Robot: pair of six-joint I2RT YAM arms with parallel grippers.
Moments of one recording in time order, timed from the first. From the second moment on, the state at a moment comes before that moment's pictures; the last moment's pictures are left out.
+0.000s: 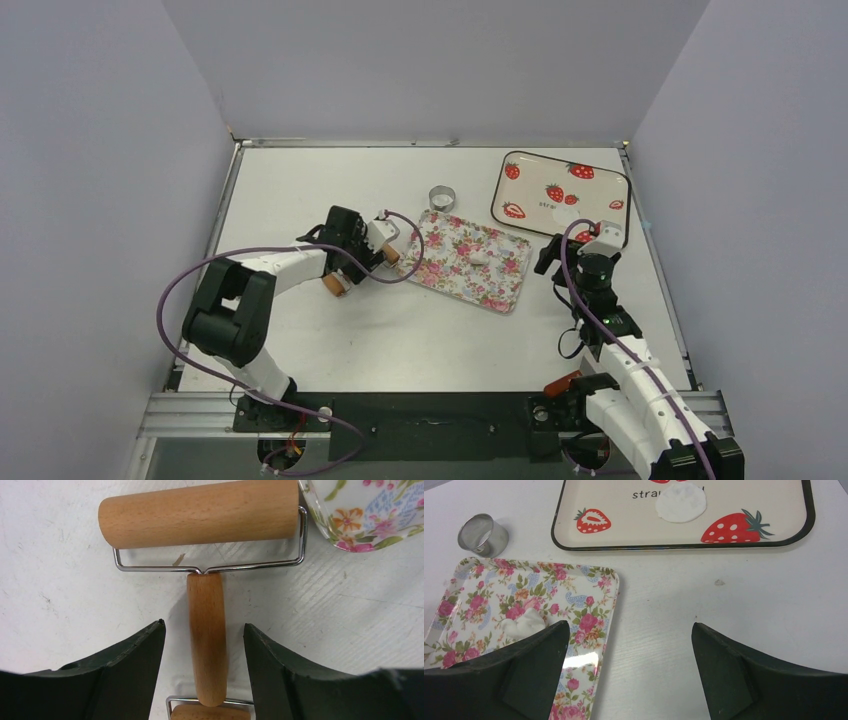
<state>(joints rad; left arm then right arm) -0.39 1.66 0.88 -0.18 0.10 0.51 0.17 0.78 0.39 0.00 0.23 0.35</state>
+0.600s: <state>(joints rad) -0.39 1.56 0.85 -0.24 0.15 0.53 0.32 0.82 0.50 -0.03 0.17 0.37</state>
